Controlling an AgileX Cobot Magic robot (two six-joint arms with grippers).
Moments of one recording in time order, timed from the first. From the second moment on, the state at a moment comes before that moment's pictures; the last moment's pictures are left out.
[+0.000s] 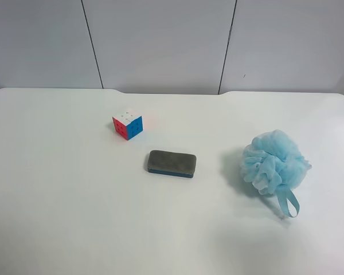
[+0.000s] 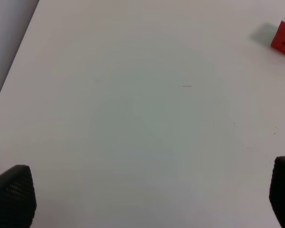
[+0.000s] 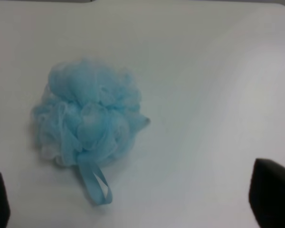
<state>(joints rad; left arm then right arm) 0.05 0.00 -0.51 0.05 1.06 0.01 0.04 0.00 -0.50 0.03 1.06 0.01</state>
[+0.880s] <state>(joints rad) 0.05 0.00 -0.51 0.05 1.06 0.01 0.04 0.37 -0.69 0.03 1.08 0.04</state>
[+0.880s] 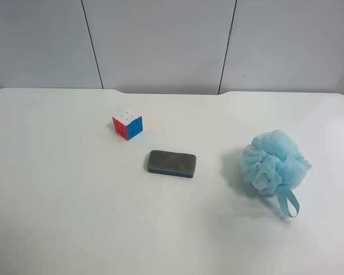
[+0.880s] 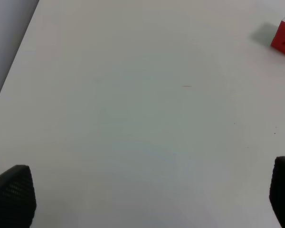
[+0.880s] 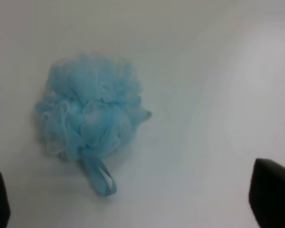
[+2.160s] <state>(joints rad) 0.05 0.00 -0.51 0.05 1.06 0.01 0.27 1.71 -0.86 0.01 0.65 -0.05</state>
